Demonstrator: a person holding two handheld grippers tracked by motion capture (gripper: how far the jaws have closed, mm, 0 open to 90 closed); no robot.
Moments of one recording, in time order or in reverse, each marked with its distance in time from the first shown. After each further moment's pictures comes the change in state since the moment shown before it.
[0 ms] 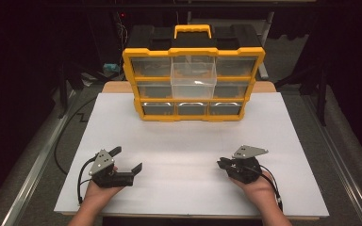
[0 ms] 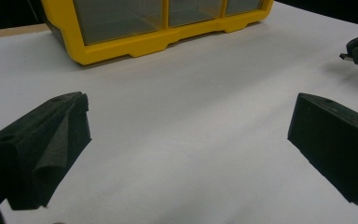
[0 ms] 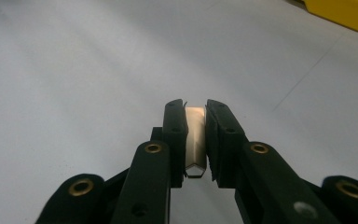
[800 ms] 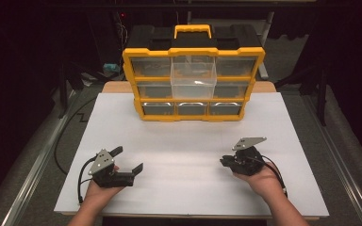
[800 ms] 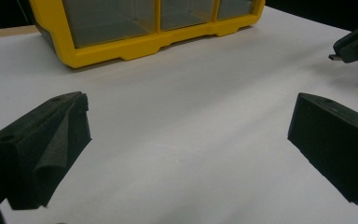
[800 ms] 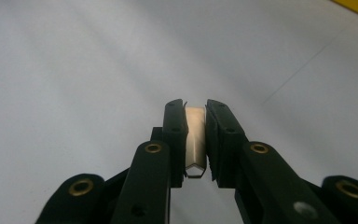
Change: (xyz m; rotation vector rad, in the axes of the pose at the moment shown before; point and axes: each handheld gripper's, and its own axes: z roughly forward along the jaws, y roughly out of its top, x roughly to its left) left arm -0.001 0.001 0.001 -0.014 -0.031 -0.011; right arm -0.017 0.020 -0.004 0.139 0.059 -0.026
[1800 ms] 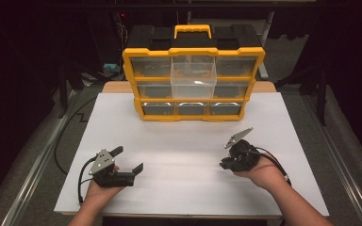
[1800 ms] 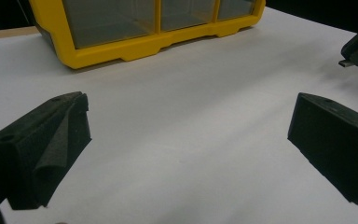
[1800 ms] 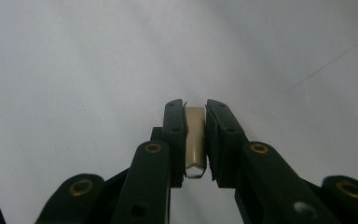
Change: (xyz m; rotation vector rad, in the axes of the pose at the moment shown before) left arm 0.000 0.000 0.001 -0.003 0.003 0.007; right arm 0.000 0.028 0.000 0.245 0.087 -0.106
